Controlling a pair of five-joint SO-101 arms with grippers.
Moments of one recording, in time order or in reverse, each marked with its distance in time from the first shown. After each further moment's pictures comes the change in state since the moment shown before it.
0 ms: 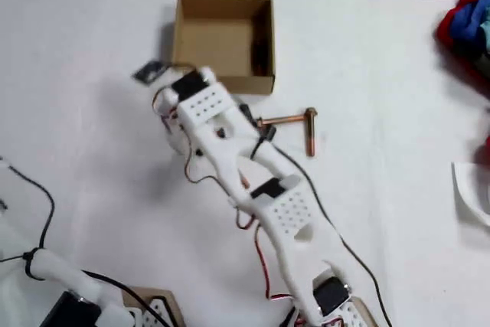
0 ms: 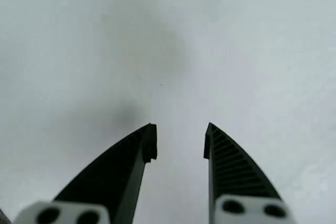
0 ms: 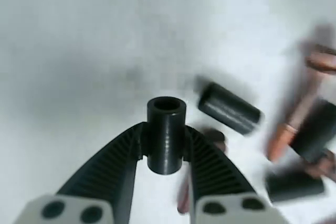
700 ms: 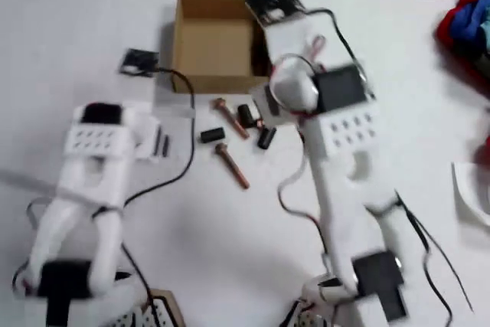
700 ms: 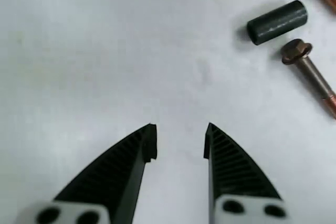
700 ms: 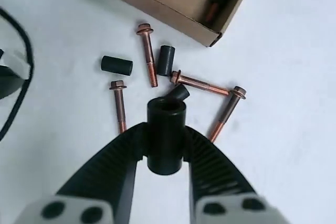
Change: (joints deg) left arm 62.1 16.5 -19.3 19.0 12.7; right arm 19.1 -57.3 33.8 -1.5 -0.8
